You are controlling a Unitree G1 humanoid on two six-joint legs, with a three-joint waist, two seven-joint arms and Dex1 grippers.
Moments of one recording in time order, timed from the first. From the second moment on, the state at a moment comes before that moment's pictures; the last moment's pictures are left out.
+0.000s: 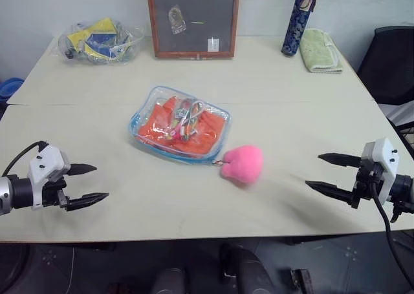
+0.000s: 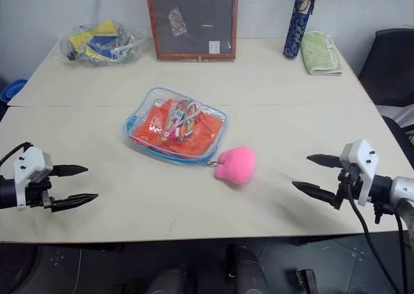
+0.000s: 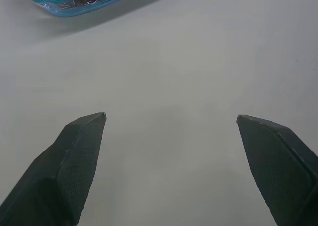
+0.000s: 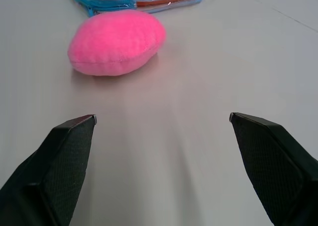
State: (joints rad) left arm 0.06 1.05 0.41 -0.04 -0.40 0.36 -1.15; right arm 0.01 -0.94 -0.39 -0.19 0.57 0.43 1.11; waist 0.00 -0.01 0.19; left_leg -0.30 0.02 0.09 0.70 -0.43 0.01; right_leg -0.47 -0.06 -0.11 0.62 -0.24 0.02
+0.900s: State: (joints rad) left arm 0.07 0.99 0.40 -0.13 -0.43 0.47 -1.07; right arm 0.01 -0.93 -0.40 -0.23 0.58 0.47 1.05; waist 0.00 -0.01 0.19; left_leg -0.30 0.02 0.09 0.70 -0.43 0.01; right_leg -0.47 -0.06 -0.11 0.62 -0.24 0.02
